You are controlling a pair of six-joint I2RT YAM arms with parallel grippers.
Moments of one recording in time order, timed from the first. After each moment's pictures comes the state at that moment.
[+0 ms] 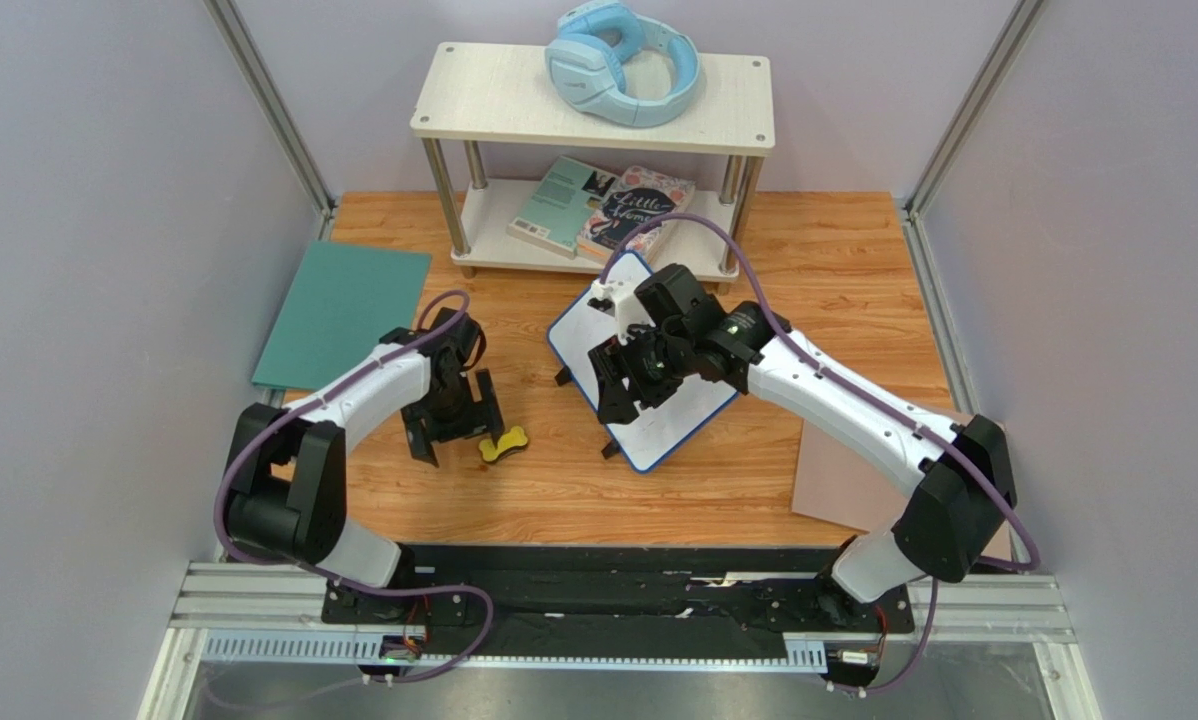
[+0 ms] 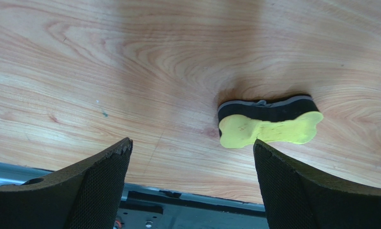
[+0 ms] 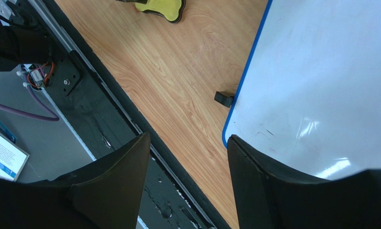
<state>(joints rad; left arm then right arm) -0.30 1.48 0.90 -0.86 -0.05 -0.63 0.76 1.50 1.35 -0.74 -0.33 0.16</state>
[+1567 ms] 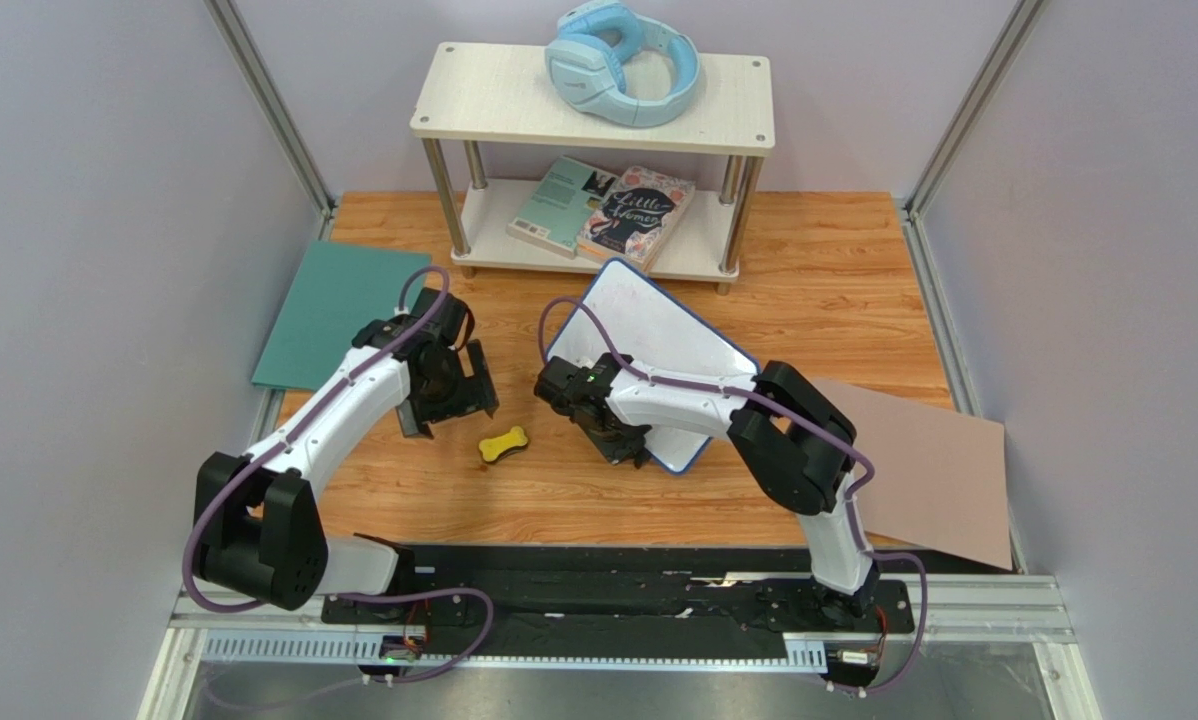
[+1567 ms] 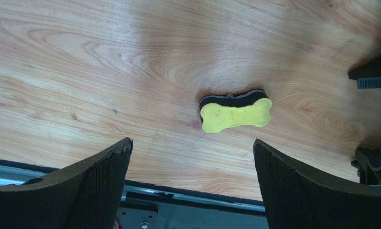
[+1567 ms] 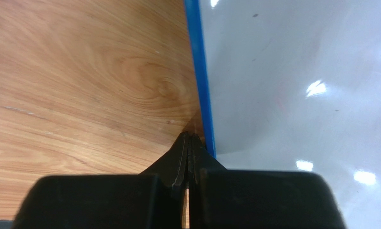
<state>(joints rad) -0.30 1.34 0.98 -0.92 -0.10 -0.63 1.00 2.04 1.46 -0.90 0.29 0.33</state>
